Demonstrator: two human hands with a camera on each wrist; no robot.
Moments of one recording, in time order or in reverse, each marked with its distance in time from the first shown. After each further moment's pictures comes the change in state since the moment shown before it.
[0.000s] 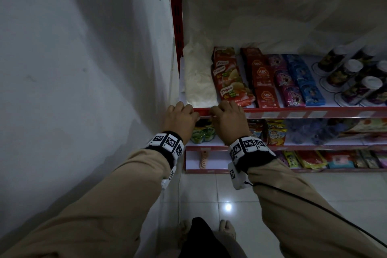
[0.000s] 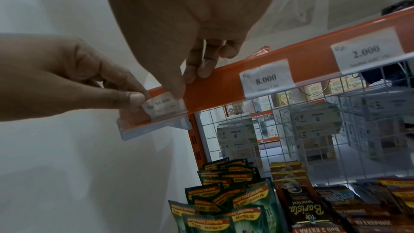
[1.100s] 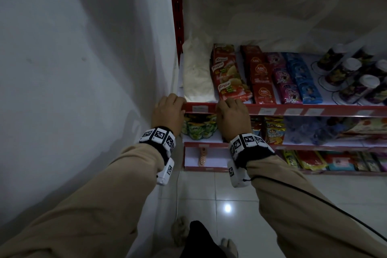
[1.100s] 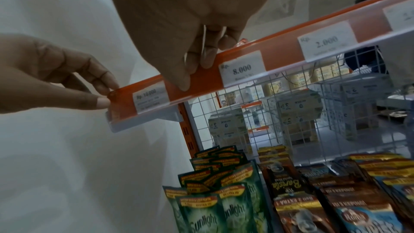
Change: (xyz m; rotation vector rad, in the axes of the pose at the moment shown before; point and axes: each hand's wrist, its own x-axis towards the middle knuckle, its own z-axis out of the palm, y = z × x) left_hand -0.017 -0.004 -0.005 -0.215 0.190 -0.238; right_hand -0.013 0.016 -0.005 0.051 -0.002 0.064
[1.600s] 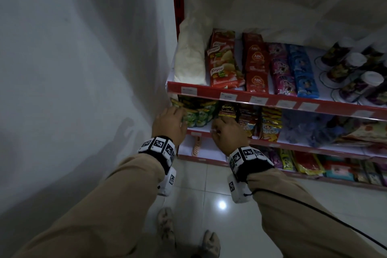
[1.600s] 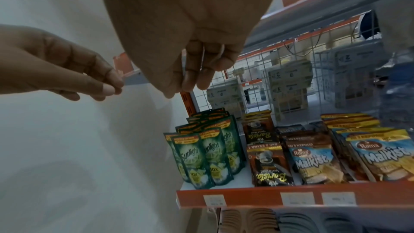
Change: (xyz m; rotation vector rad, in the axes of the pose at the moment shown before) left_hand -0.067 0.055 0.047 -0.045 -0.080 -0.138; right_hand -0.067 0.058 0.037 0.132 -0.243 -0.128
